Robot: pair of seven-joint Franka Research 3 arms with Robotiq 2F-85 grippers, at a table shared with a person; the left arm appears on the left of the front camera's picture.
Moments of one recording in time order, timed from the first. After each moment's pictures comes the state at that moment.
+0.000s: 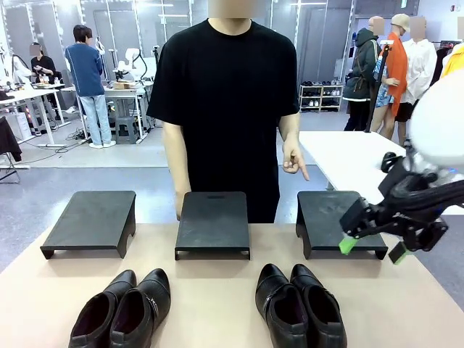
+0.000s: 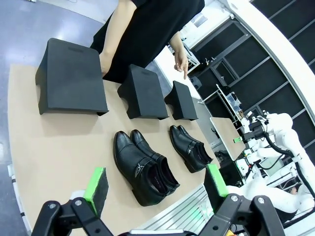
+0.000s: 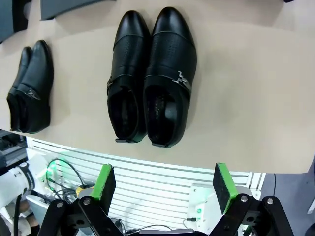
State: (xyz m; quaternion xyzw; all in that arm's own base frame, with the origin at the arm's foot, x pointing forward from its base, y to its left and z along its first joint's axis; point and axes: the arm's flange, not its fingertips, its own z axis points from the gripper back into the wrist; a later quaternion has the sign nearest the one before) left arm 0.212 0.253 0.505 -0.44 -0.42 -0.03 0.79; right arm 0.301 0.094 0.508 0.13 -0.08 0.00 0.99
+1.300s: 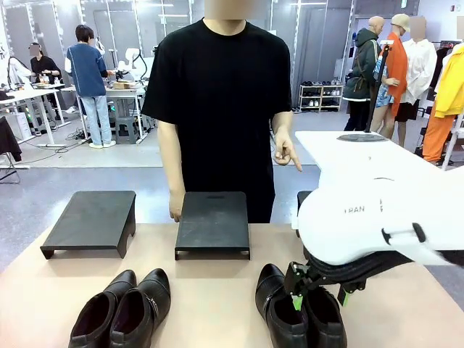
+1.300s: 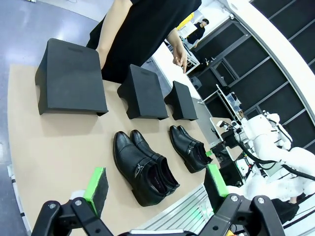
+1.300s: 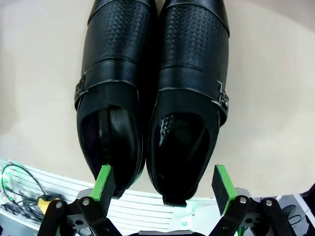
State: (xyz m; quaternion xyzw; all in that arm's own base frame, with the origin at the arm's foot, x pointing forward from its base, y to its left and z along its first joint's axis) left arm 0.211 0.253 0.505 -0.45 -0.42 -0.03 0.79; right arm 0.335 0.187 0.386 0.02 -0.02 0.05 1.00
